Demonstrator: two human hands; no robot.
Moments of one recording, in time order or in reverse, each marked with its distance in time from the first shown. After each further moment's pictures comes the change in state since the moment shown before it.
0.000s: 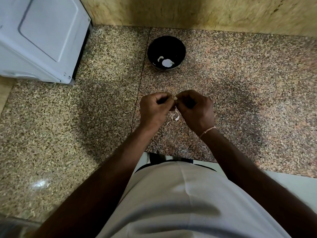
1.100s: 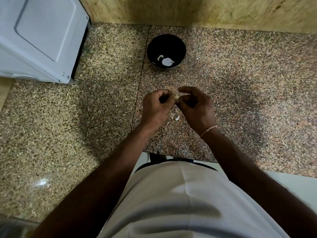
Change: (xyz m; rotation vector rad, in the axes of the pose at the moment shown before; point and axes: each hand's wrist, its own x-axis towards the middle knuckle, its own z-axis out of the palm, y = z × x) left_hand 0.010 0.005 0.001 0.118 -0.059 0.038; right_hand 0.004 0.008 0.004 0.173 -0.047 0.137
